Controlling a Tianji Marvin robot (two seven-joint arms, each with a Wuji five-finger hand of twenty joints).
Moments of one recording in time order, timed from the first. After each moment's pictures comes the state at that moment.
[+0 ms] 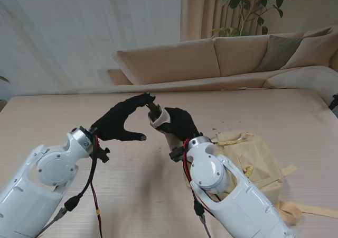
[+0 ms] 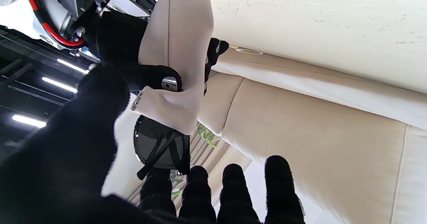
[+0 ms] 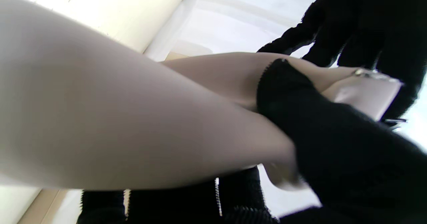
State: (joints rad) left arm 1.45 -1.06 -1.29 -1.70 0.38 -0.41 -0.22; right arm -1.36 -1.27 0.93 -1.63 -0.12 0.15 -0.30; left_hand 0.66 -0.61 0.58 -0.08 0.16 -0.01 0.13 0.13 0.16 0.03 0.09 0.26 0.12 0.06 0.18 0.27 -0.04 0.17 0.65 0.32; right_hand 0.52 -0.85 1.20 -0.30 0.95 -0.08 1.00 0.26 1.08 0.14 0.88 0.48 0.90 0.13 0.82 0.45 0.12 0.30 1.06 0.45
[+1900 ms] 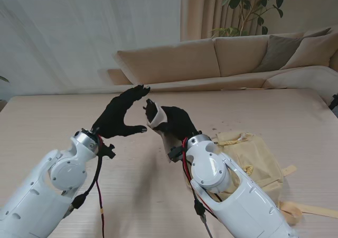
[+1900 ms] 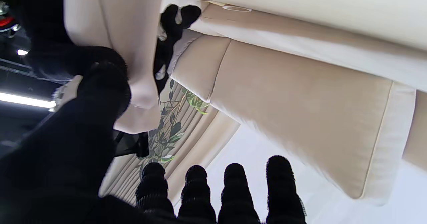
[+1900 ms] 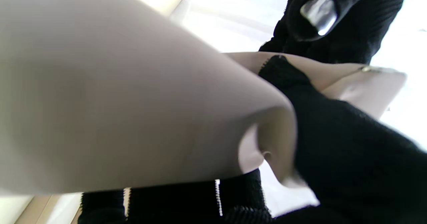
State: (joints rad) left arm 1.44 -1.10 -1.25 -1.63 0.51 -0.41 0.07; right arm -1.37 -1.26 0.93 -1.69 -0.10 0.18 -0.25; left_hand 0.65 -0.64 0.65 -0.08 0.16 -0.07 0.10 0.10 0.17 0.02 0.08 0.26 0.12 0.07 0.19 0.27 -0.04 0.19 0.65 0.33; right_hand 0.54 -0.87 1.18 -0.30 0.94 -0.10 1.00 0.25 1.08 0.14 0.89 0.48 0.90 0.13 0.82 0.45 0.10 0.30 1.07 0.42
